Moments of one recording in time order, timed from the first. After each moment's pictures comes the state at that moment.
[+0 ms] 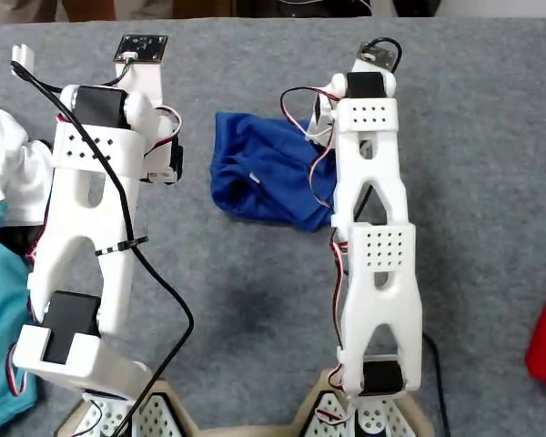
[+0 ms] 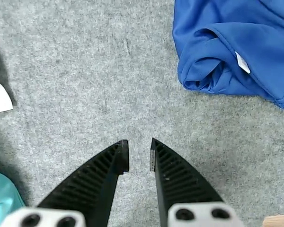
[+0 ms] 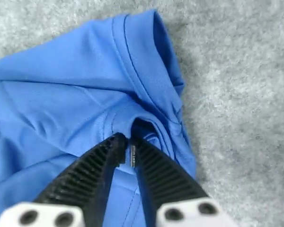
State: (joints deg) left arm 3.8 1.7 -19.9 100.1 -4.1; right arm -6.4 59.5 -69.8 100.0 -36.0
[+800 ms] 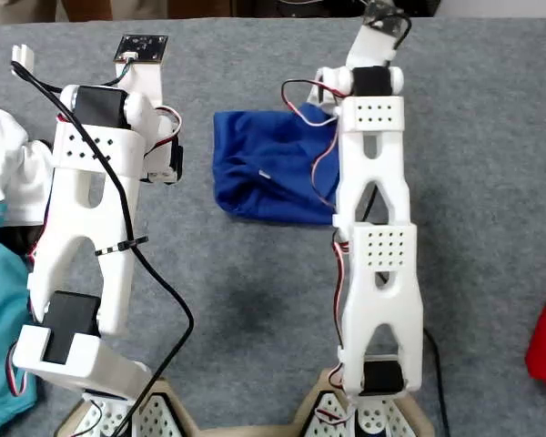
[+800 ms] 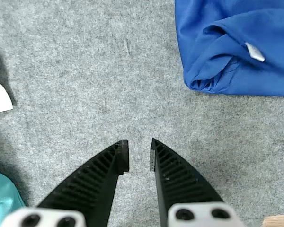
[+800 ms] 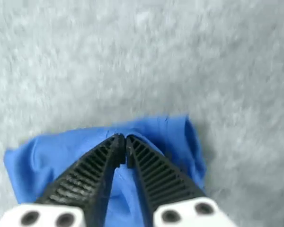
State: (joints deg) left arm 3.8 1.7 -19.9 100.1 -4.1; right arm -4.7 59.5 -77.1 83.6 -31.6
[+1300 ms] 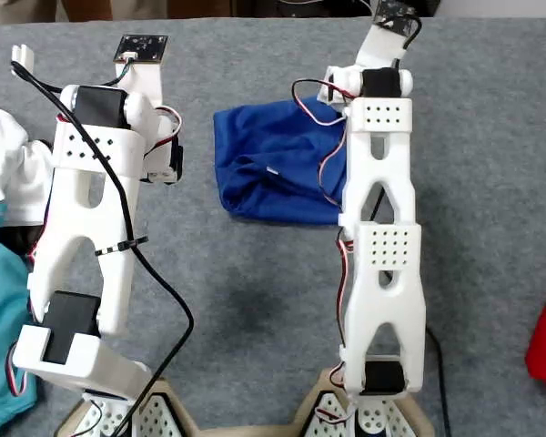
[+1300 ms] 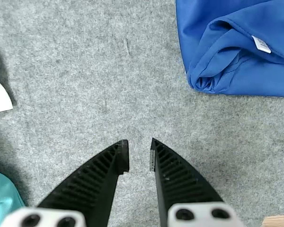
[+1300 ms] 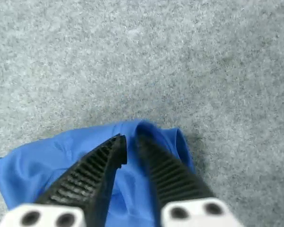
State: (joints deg) left arm 3.8 1.7 -19.9 100.1 -3.9; right arm -3.9 61.1 -77.1 81.9 -29.8
